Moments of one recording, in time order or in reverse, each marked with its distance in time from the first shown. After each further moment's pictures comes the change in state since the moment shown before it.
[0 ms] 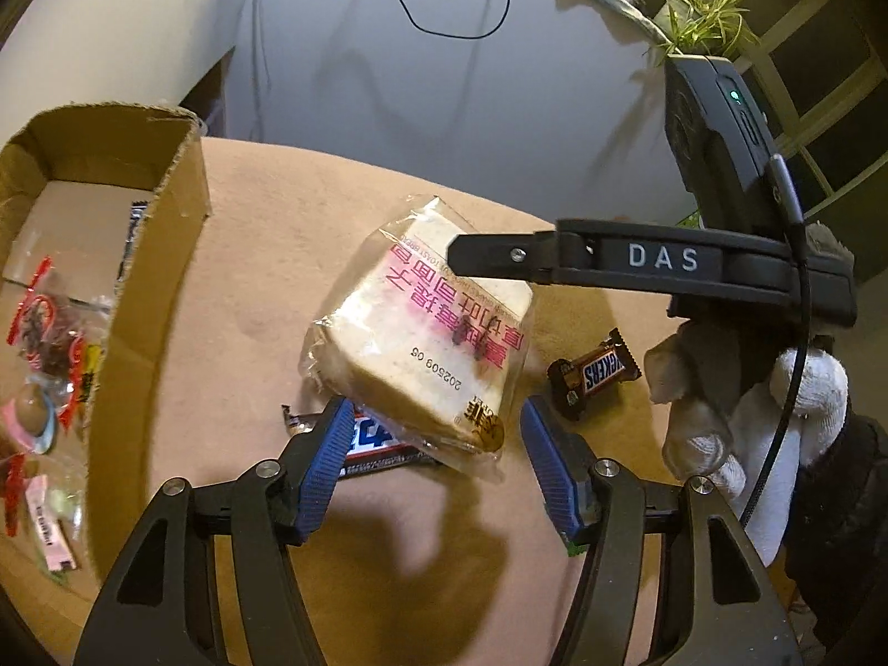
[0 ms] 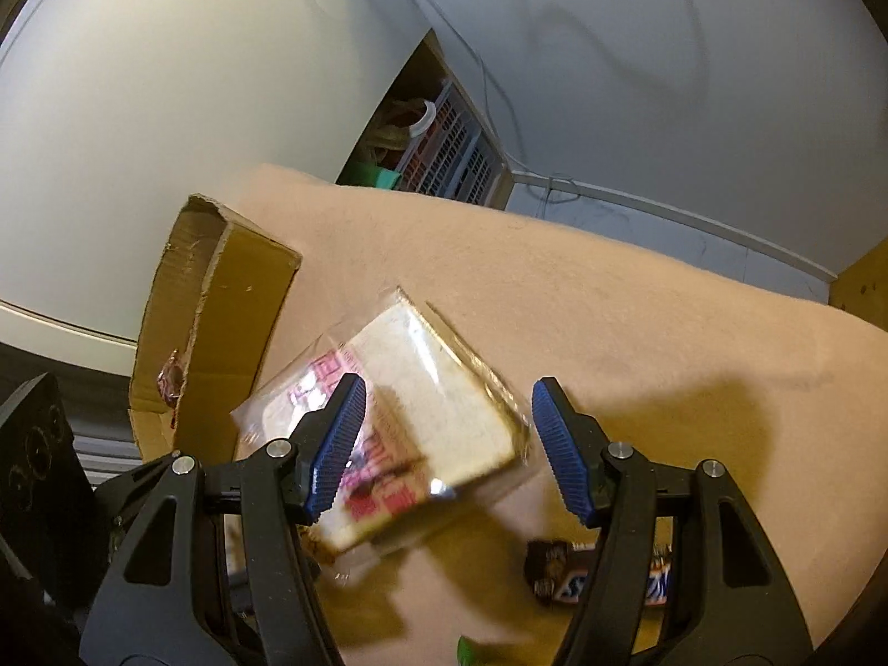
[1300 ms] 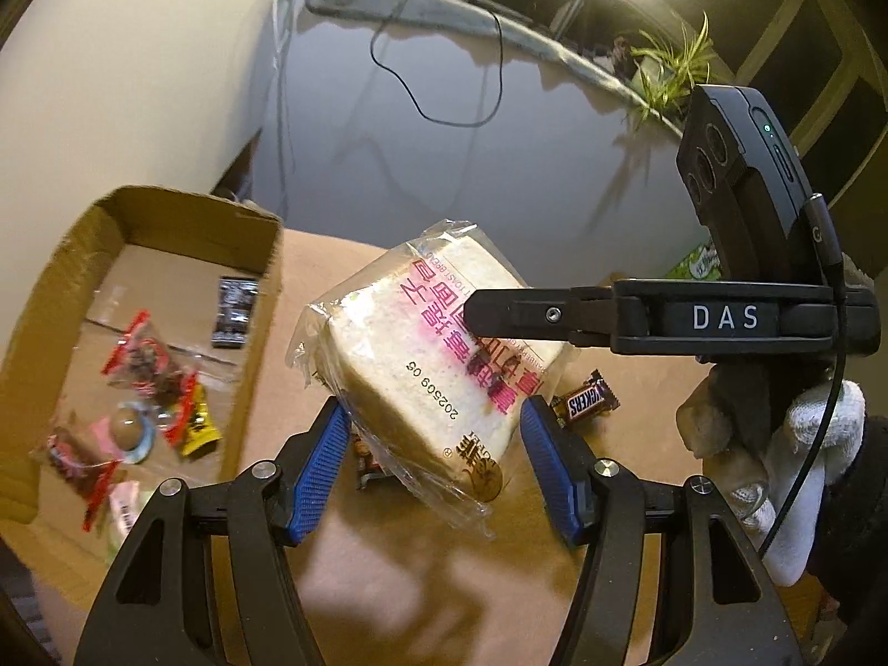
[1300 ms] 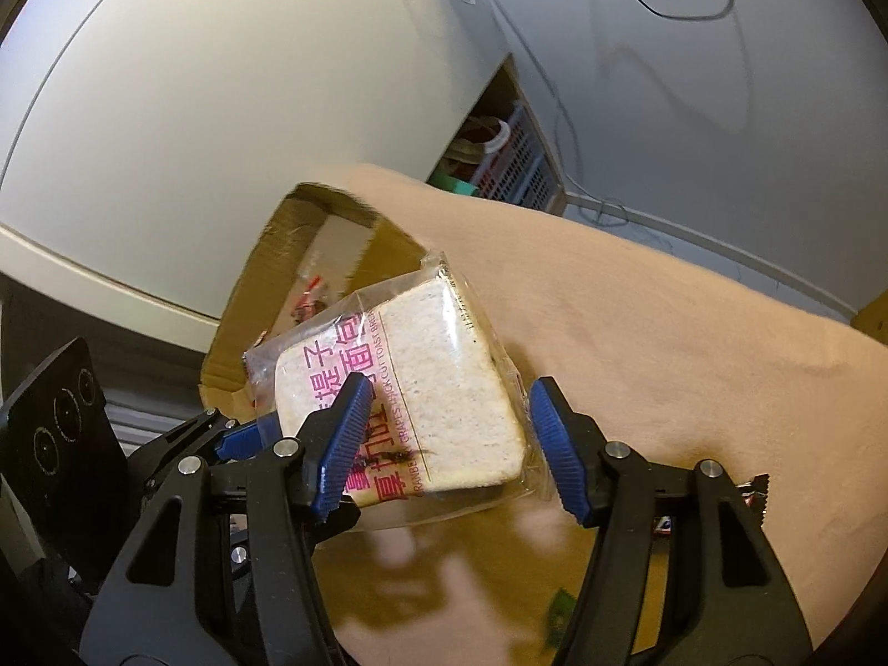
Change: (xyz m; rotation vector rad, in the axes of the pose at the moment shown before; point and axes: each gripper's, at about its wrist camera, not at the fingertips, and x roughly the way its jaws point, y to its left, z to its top) left arm -0.082 0.010 -0.011 0.034 -0.198 0.030; right arm -0.047 0.070 -0.014 -0.084 -0.041 0.086
